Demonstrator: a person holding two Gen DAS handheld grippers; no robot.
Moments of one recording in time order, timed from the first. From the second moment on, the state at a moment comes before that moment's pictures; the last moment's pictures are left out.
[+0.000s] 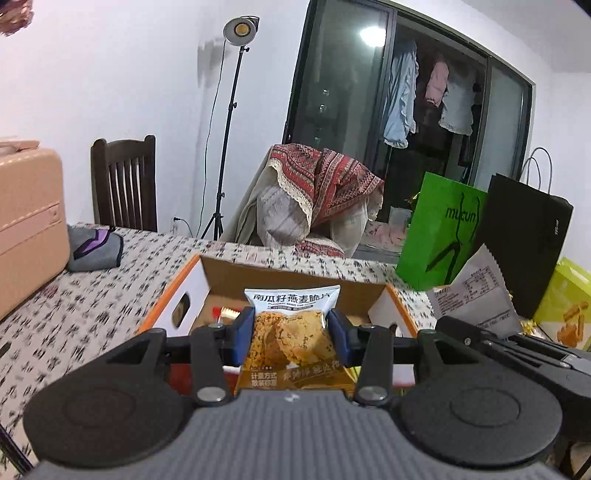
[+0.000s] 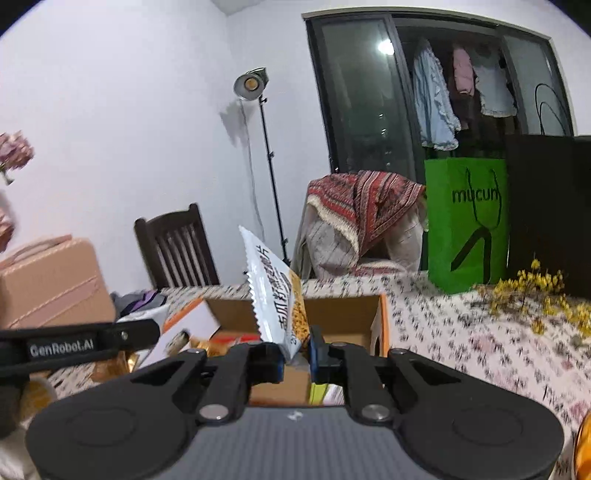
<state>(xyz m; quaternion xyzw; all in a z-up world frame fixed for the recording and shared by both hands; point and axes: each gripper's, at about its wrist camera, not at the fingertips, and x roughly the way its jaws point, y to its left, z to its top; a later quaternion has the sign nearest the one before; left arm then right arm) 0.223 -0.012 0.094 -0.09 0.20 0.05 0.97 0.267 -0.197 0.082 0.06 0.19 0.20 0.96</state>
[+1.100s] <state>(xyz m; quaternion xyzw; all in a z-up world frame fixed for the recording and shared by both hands) 0.328 0.005 0.047 -0.07 0.21 0.09 0.97 0.359 -0.182 0.015 0.05 0.24 0.18 0.95</state>
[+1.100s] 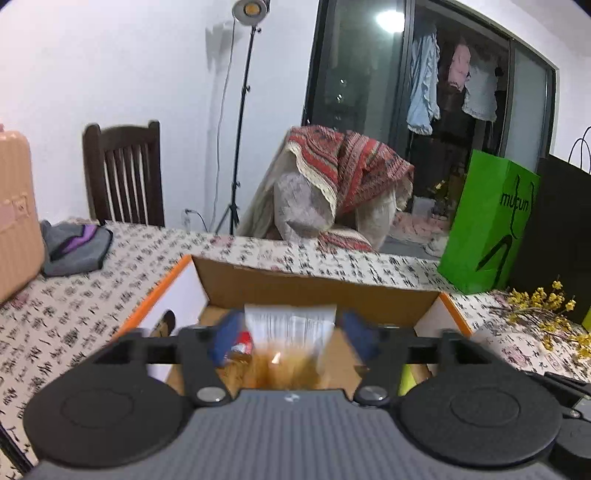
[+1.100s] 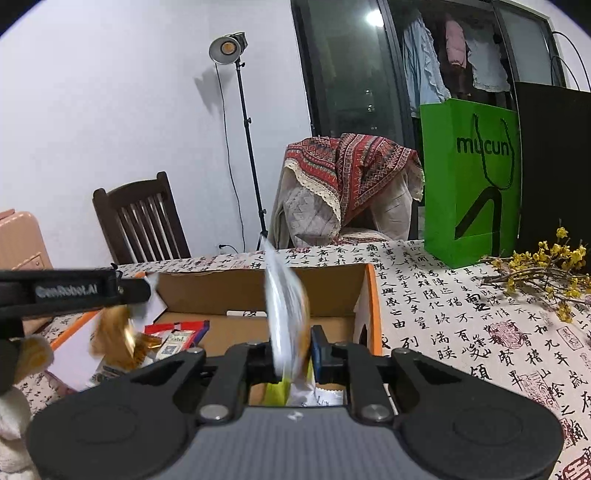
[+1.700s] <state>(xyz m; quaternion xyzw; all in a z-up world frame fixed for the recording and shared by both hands) 0.296 0.010 0.072 -0.10 0.21 0.11 0.97 0.340 -0.197 0.041 0.06 0.22 0.16 0.96</state>
